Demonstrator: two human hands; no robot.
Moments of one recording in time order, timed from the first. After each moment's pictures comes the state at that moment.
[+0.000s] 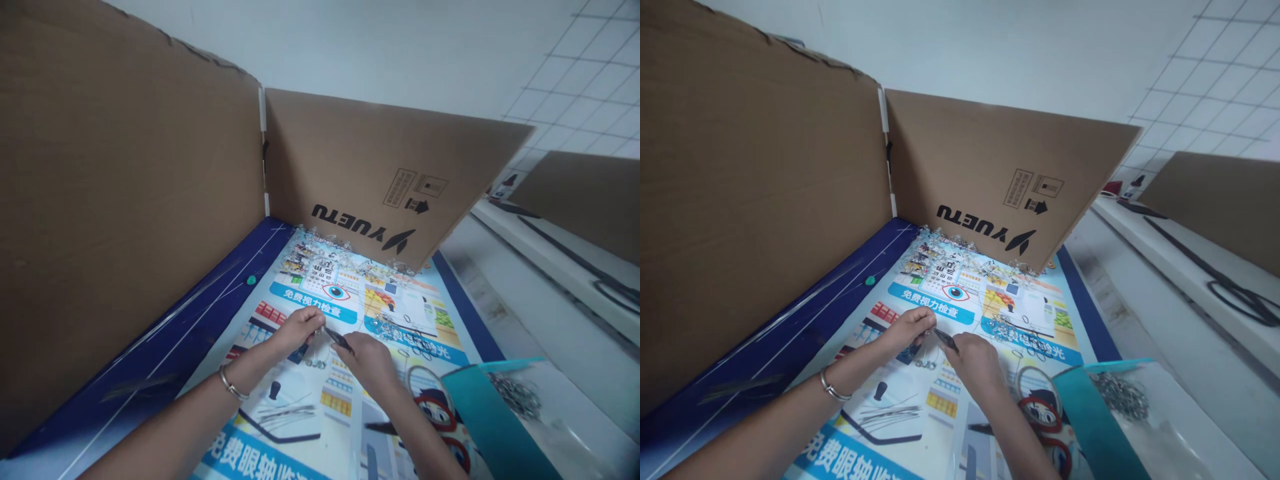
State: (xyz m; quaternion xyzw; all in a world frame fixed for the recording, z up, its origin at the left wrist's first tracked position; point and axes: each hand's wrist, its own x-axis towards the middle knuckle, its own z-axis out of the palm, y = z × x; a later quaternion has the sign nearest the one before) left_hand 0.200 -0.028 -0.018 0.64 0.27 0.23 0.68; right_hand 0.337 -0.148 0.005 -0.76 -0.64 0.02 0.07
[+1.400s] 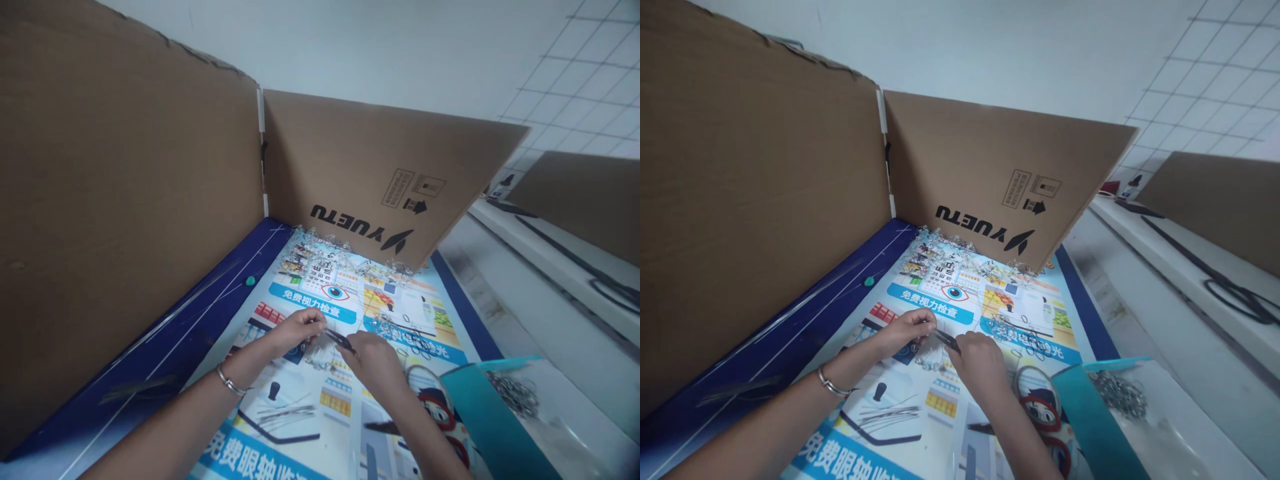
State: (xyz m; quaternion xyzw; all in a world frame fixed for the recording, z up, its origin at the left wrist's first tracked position) left_hand 0.193 -0.024 -0.017 0.62 0.19 0.19 0.74; right_hand 0.338 -0.155 0.022 -0.76 -0.65 -0.02 0.05
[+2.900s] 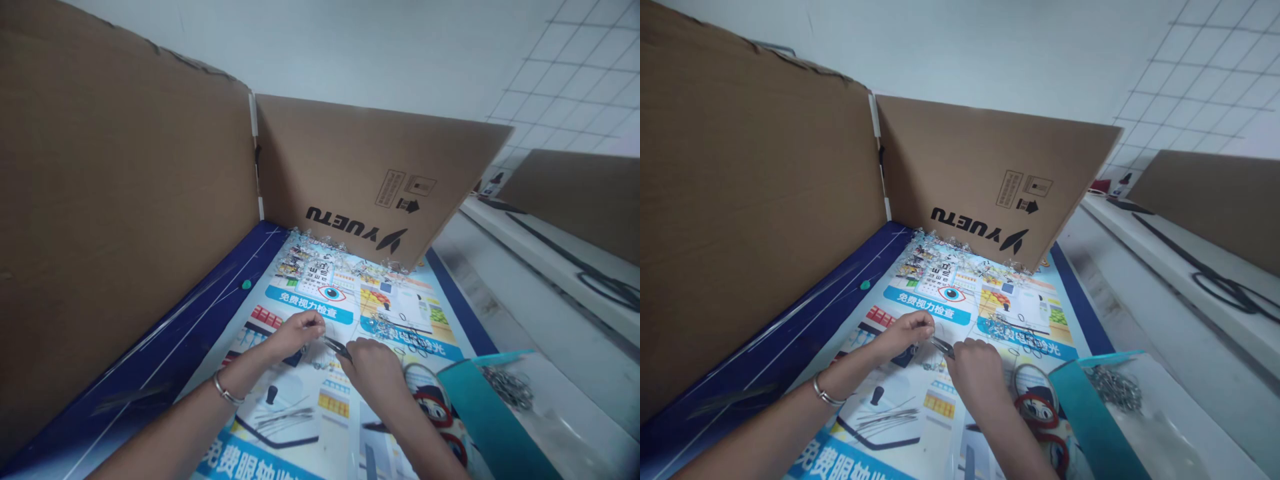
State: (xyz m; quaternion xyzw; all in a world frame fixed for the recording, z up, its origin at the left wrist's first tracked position) left_hand 0.195 -0.028 -0.012 0.70 0.18 0.24 0.65; right_hand 0.320 -0.164 0.040 -0.79 -0.62 -0.03 -0.04
